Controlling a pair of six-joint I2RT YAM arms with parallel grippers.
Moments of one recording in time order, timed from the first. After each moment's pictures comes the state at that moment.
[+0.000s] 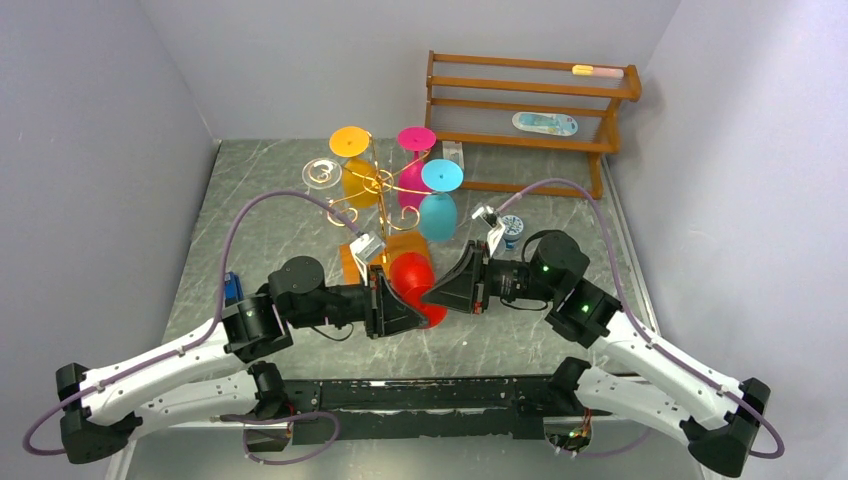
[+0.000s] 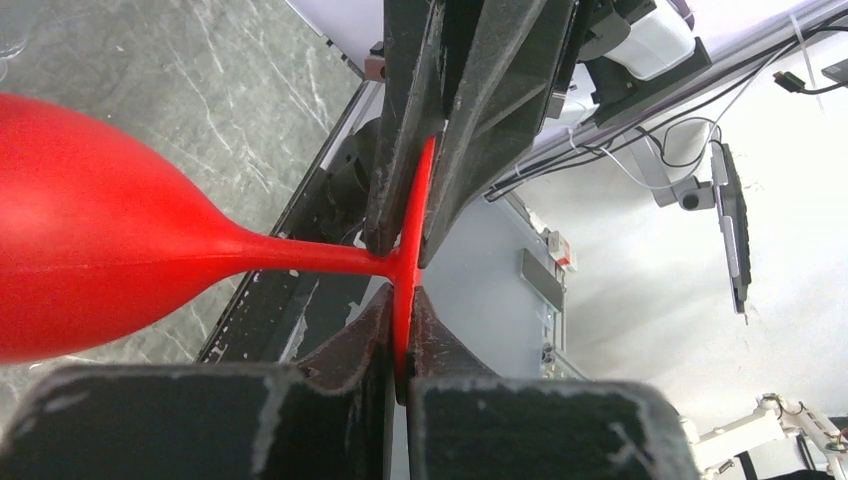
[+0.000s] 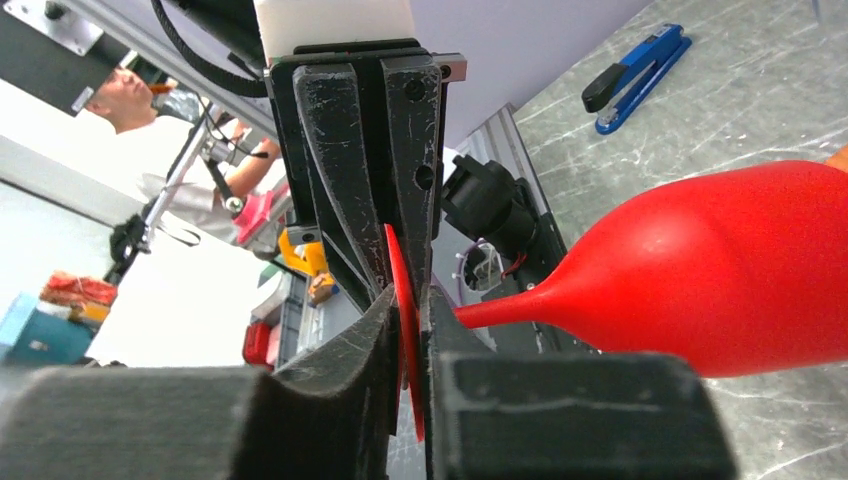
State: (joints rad) left arm -1.10 0.80 0.78 -0.10 0.30 -0.76; right arm 0.85 0.80 0.76 0.06 -0.60 0.75
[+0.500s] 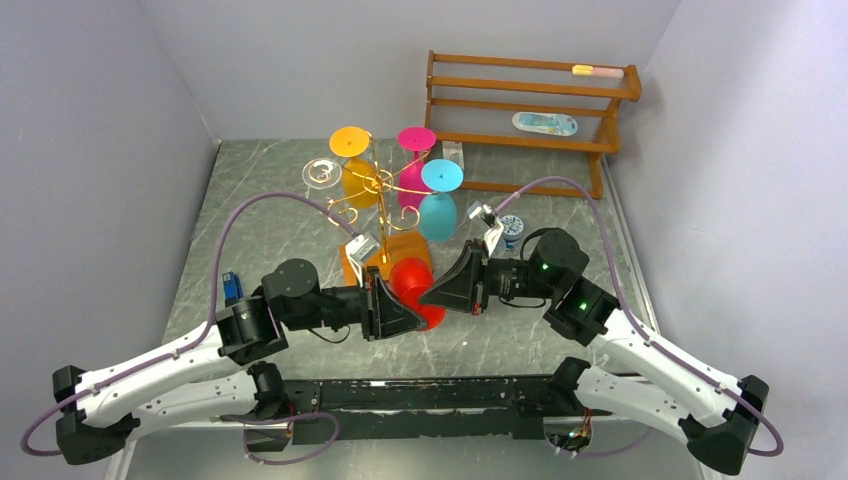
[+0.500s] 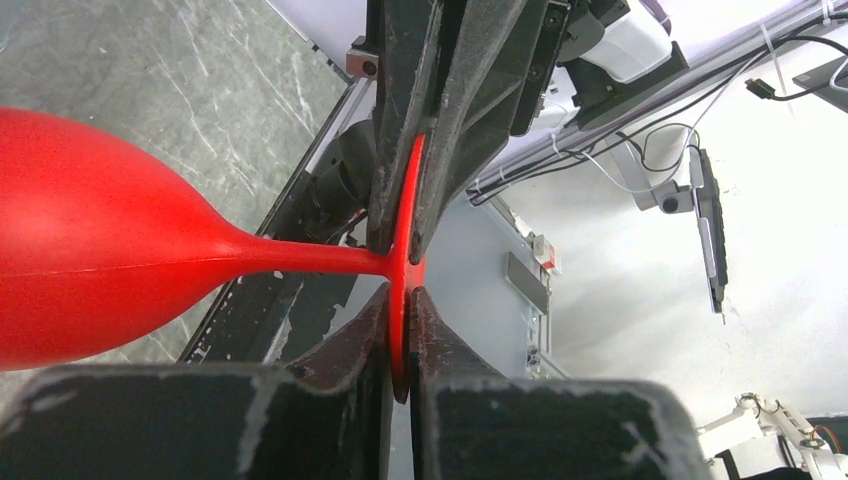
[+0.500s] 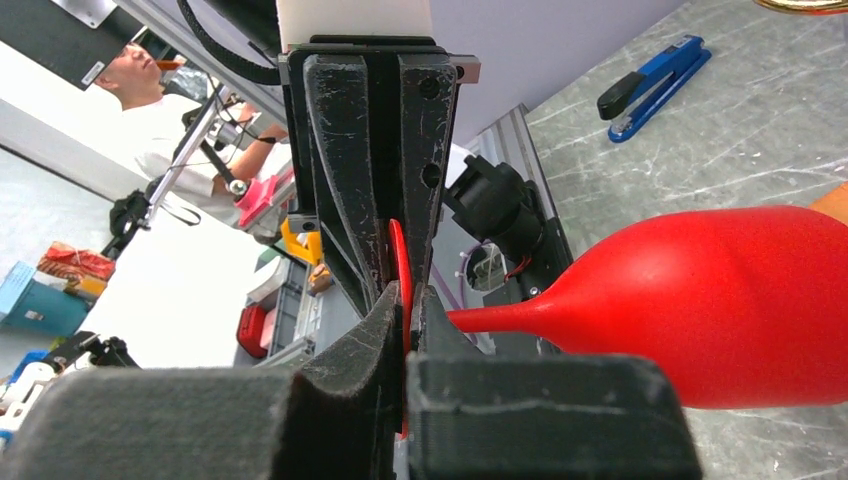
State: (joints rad) left arm -1.11 0.77 0.78 -0.10 0.29 -0.79; right arm 0.85 0.83 0.79 0.09 -0.67 0.72
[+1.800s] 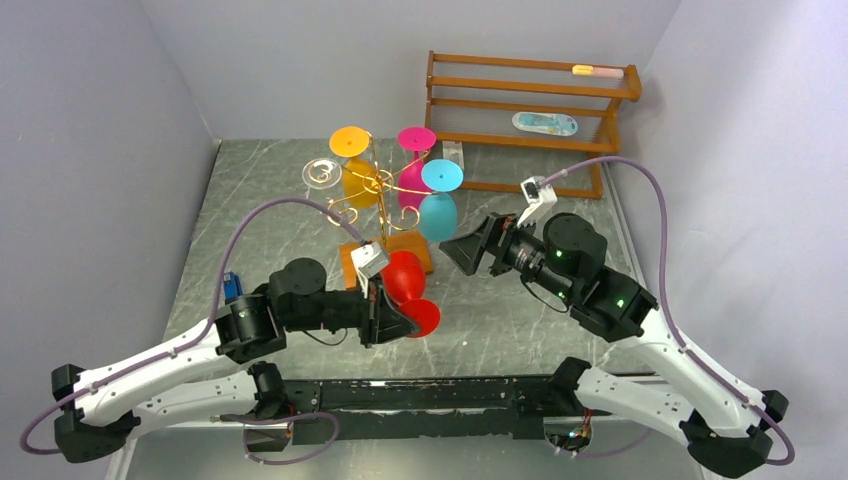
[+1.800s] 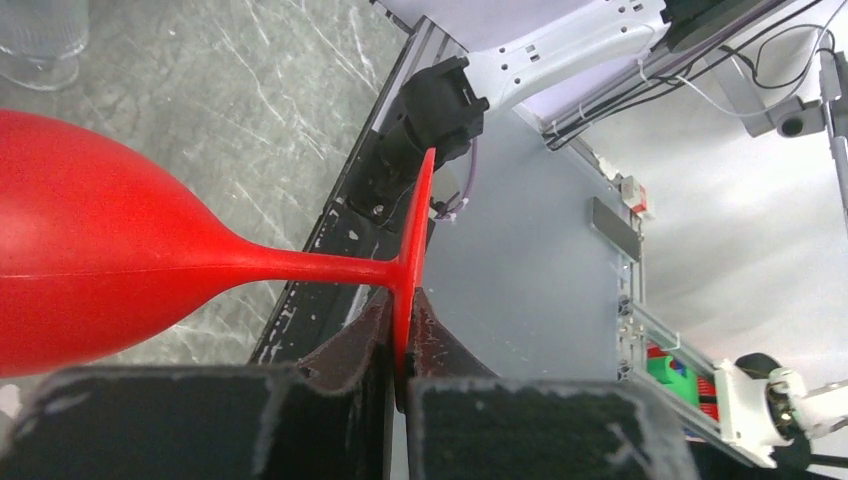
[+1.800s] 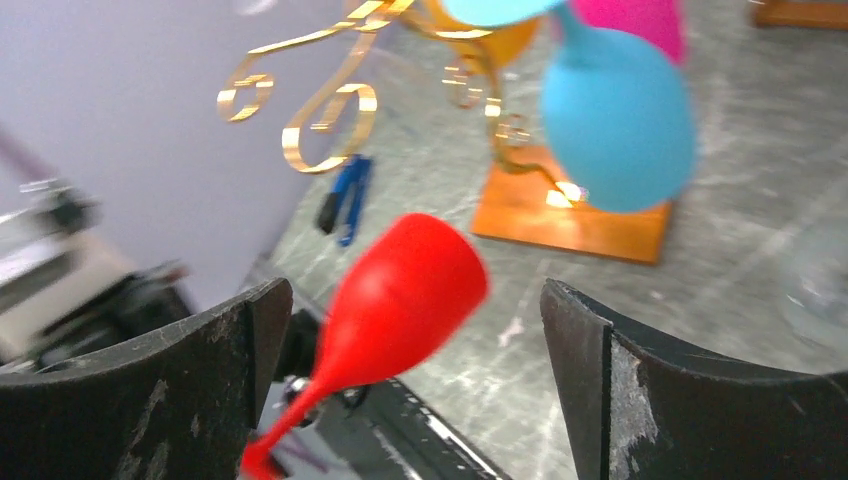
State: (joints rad) left arm -1.12 0.79 0.81 -0.24 0.29 -0.58; right arm 0.84 0.81 1.03 -0.38 0.01 0.63
